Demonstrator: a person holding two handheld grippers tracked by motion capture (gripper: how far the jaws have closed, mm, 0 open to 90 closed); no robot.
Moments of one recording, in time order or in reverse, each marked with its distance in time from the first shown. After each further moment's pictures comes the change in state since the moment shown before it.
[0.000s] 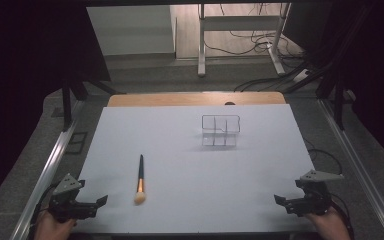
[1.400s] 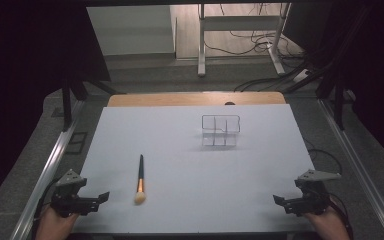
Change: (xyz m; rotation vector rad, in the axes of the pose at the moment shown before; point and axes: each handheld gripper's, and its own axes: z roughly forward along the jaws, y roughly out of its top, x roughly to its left) left arm 0.002 0.014 0.005 0.064 -0.023 -0.057; right arm 0.002 0.002 0.002 0.019 -0.012 -0.016
